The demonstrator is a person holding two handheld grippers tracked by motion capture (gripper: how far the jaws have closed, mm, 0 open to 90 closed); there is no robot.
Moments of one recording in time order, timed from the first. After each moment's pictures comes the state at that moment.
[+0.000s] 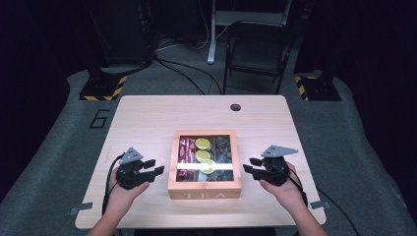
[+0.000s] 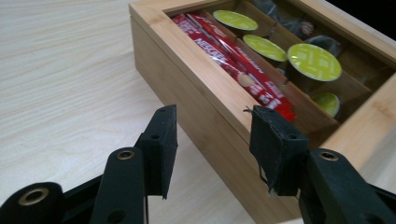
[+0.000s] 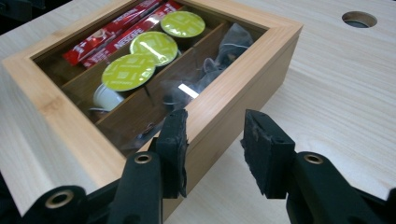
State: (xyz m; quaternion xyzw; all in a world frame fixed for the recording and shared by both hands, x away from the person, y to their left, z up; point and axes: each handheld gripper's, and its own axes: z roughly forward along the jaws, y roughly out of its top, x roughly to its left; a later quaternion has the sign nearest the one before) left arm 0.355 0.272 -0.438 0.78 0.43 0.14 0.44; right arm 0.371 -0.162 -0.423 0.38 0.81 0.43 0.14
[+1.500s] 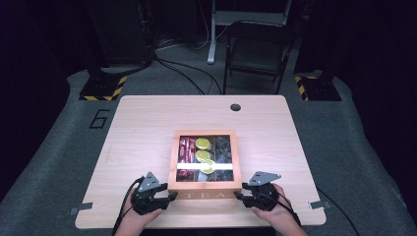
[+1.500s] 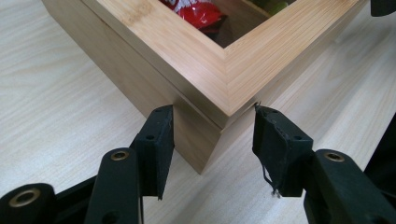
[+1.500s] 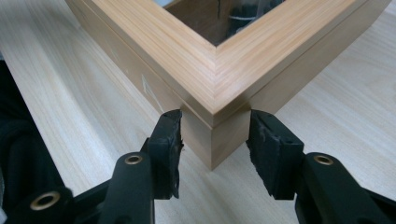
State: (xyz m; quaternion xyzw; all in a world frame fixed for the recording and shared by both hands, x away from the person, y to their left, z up) left arm 0.315 0.234 -0.484 0.82 0.38 0.12 0.40; right arm 0.331 -0.139 -0.480 0.32 0.86 0.38 0.11
